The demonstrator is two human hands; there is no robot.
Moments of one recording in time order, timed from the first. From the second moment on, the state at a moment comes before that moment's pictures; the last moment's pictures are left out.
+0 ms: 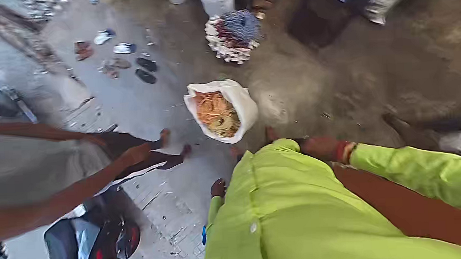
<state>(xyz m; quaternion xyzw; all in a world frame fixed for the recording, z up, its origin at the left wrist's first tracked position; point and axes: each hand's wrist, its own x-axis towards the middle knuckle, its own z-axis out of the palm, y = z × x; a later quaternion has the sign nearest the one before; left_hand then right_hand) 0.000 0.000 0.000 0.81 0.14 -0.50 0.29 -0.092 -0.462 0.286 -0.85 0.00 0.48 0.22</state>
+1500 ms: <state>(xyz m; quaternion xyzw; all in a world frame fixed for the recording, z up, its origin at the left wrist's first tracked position) 0.084 -0.311 0.296 0.60 -0.57 -0.57 0.02 -0.198 -0.382 0.199 -0.70 0.45 0.02 0.55</state>
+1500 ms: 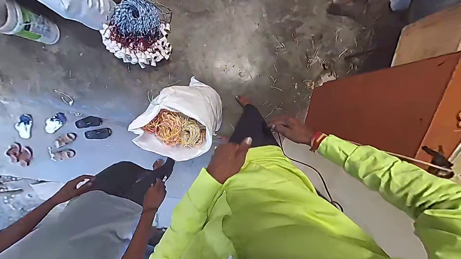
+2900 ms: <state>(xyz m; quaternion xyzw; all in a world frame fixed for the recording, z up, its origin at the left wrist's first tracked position) 0.078 -0.334 0.269 0.70 -0.59 -0.37 -0.19 -0.127 -0.372 0.195 -0.67 0.44 -0.13 0.58</state>
